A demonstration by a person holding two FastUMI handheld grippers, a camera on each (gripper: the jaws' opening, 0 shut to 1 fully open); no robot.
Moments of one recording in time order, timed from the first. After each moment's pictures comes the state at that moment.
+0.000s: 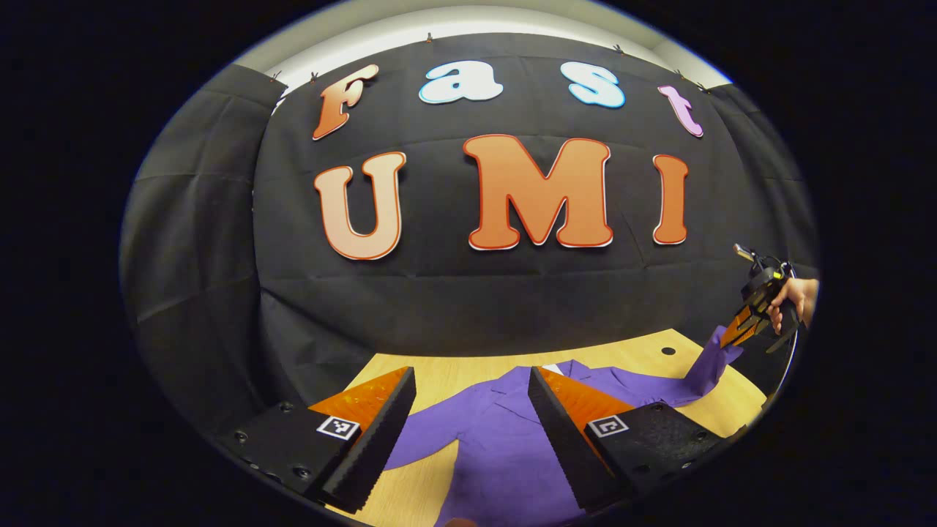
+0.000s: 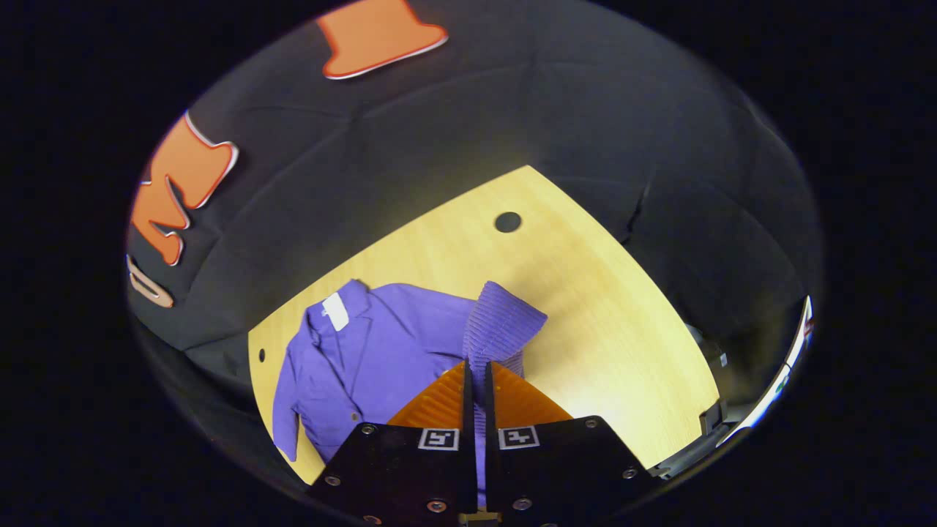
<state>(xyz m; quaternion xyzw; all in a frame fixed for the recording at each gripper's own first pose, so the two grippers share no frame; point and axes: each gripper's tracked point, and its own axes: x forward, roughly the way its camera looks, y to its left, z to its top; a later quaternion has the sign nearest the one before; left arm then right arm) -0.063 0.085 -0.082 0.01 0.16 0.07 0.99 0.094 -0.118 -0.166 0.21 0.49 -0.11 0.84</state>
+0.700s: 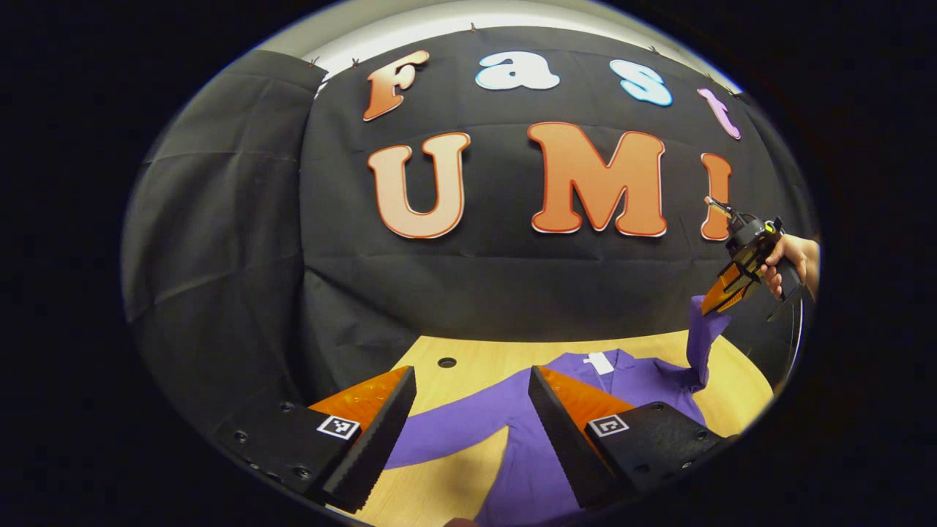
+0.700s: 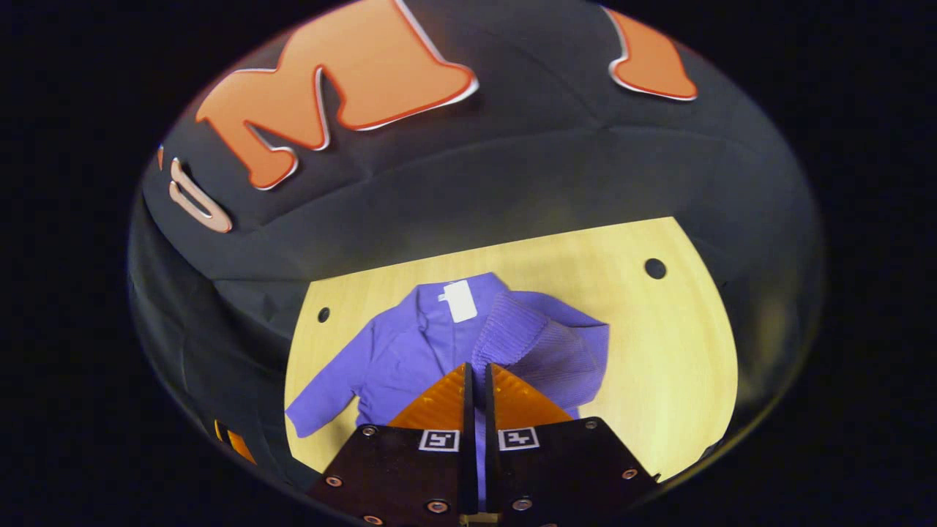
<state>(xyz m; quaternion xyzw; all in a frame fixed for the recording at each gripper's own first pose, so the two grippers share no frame) -0.099 0.175 -0.103 0.00 0.18 0.15 0.97 0.164 0.080 -0.107 0.13 0.49 0.05 0.86</state>
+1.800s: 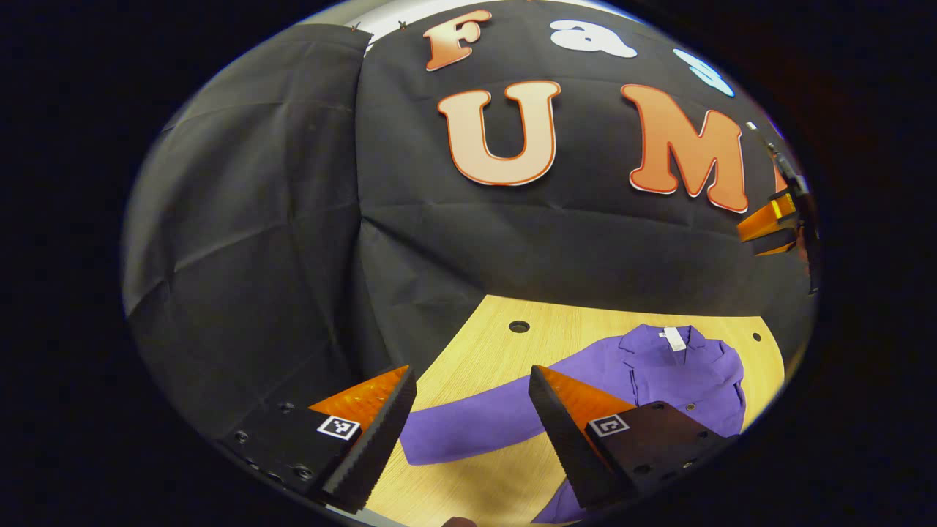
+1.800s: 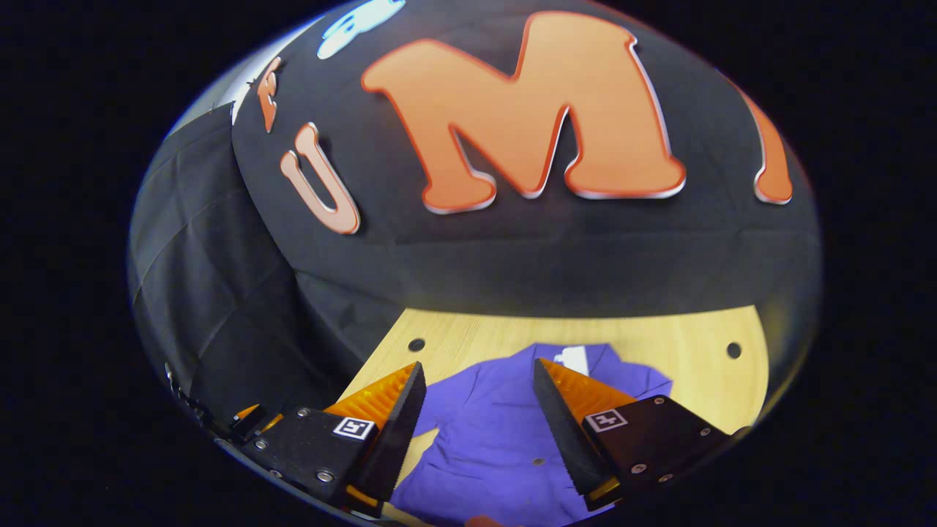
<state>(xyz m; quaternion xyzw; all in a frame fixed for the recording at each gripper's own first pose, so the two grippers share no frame) -0.093 0.307 -0.176 -0.04 0.28 0.23 0.93 0.179 0.200 -0.006 0.09 0.30 0.18 0.93</state>
